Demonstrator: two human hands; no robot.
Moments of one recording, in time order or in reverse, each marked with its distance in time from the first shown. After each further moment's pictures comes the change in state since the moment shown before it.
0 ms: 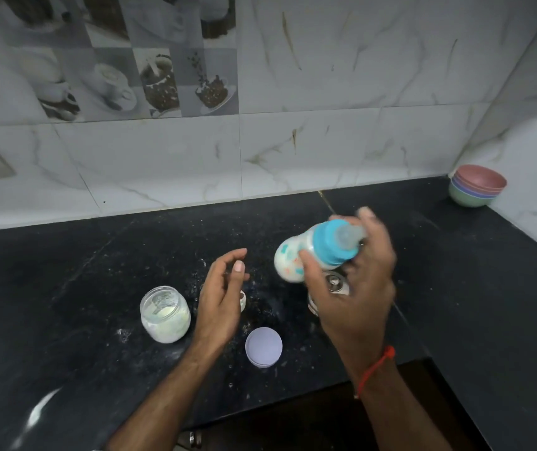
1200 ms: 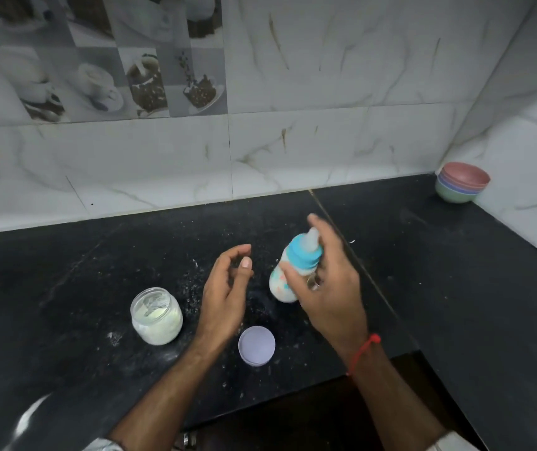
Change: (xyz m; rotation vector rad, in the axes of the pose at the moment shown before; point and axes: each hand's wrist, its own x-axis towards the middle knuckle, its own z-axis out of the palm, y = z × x) left_hand 0.002 0.010 0.015 0.048 -0.051 0.001; right_hand -0.001 -0.002 -0.006 -0.074 -0.191 0.179
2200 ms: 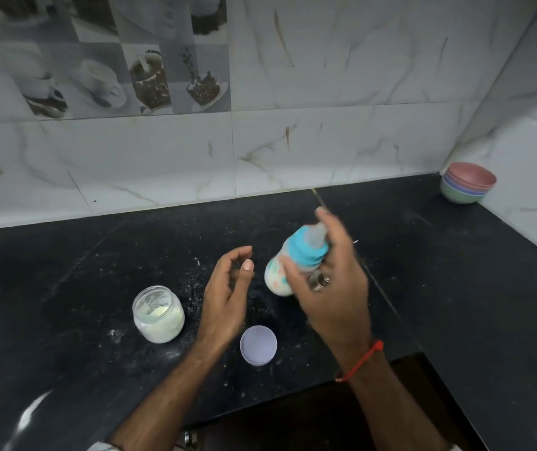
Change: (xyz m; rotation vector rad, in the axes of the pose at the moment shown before) left_hand -0.001 -0.006 0.000 -0.016 0.012 0.001; right_hand 0.000 0.007 0.010 -0.002 0.044 -0.053
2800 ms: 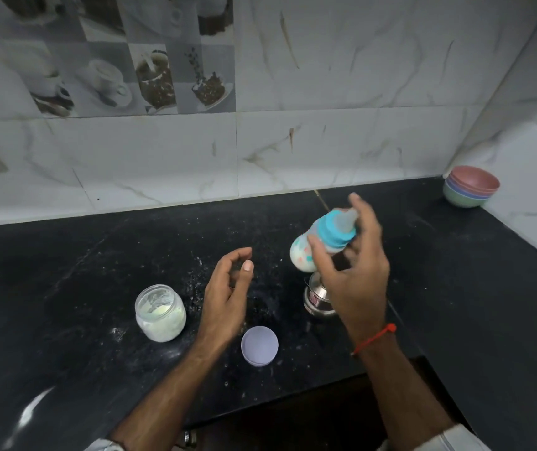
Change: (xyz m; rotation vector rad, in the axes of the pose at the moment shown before) left_hand 0.001 -0.005 -0.003 0.008 0.003 -0.012; right_hand 0.020 0.027 -0.009 0.006 0.098 0.023
